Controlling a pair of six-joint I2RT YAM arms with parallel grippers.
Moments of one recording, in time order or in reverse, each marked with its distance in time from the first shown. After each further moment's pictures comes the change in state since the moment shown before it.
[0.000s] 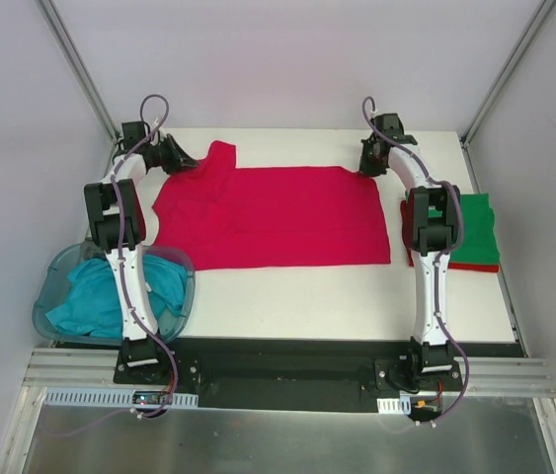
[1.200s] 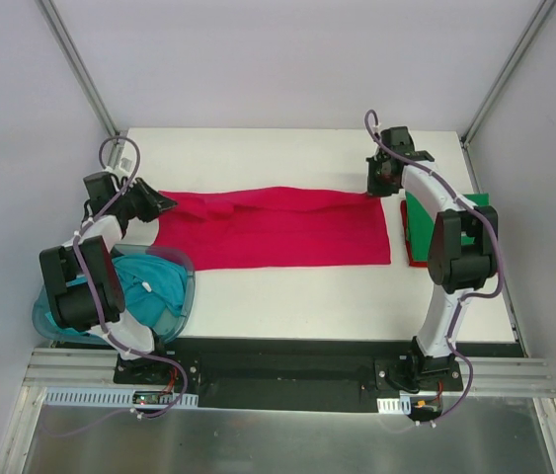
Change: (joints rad) left arm 0.126 -0.831 -1.073 0.322 -0.038 -0.043; right arm 0.054 -0.566 -0.651 0.031 0.066 -0.063
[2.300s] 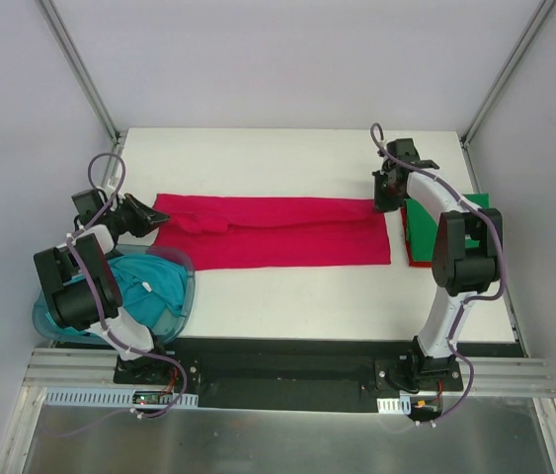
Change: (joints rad) left arm 0.134 0.008 -0.092 0.013 0.100 -0.047; right arm -0.039 -0.031 -0.101 -0.035 -0.016 -0.020
